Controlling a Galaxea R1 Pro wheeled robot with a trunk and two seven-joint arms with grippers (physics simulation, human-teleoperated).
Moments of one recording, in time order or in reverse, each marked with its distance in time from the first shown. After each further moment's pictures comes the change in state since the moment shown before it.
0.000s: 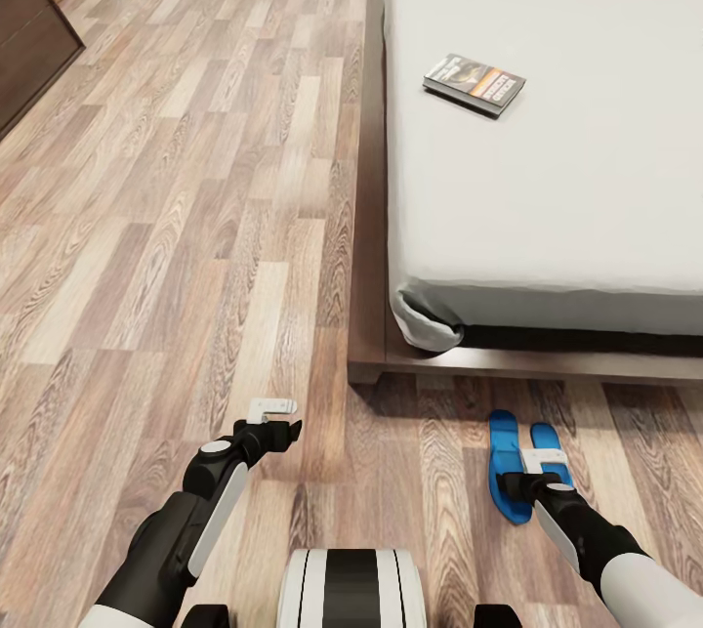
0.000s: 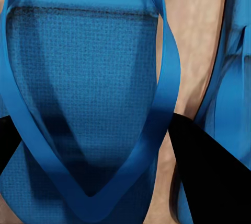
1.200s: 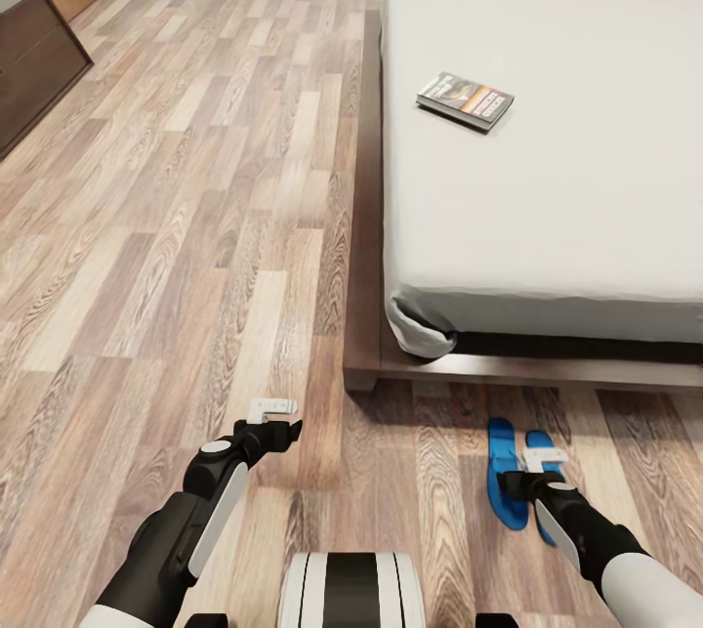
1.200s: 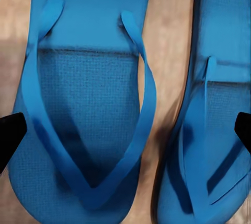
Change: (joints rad) left arm 0.000 -0.001 0.000 0.000 -0.001 0.001 0.000; right arm 0.000 -0.004 0.000 -0.005 -0.002 0.000 0.000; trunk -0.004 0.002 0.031
